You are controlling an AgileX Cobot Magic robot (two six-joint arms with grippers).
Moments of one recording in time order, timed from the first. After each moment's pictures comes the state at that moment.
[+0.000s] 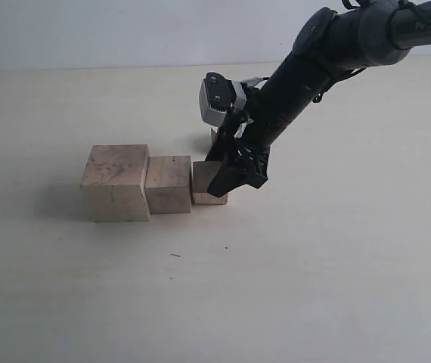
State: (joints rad) left arm 0.02 0.00 0.00 0.00 0.37 -0.14; right arm 0.52 2.23 -1.53 0.76 1.02 -1.64
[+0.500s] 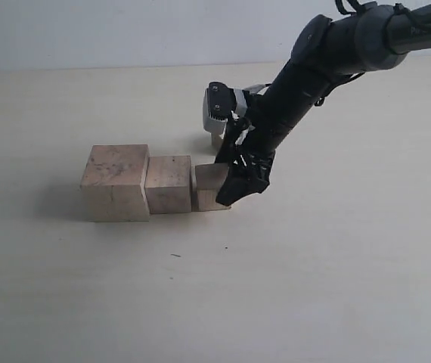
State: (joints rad) left arm 0.02 0.00 0.00 0.00 0.37 -0.14; right arm 0.52 2.23 -1.52 0.69 0.98 -1.56
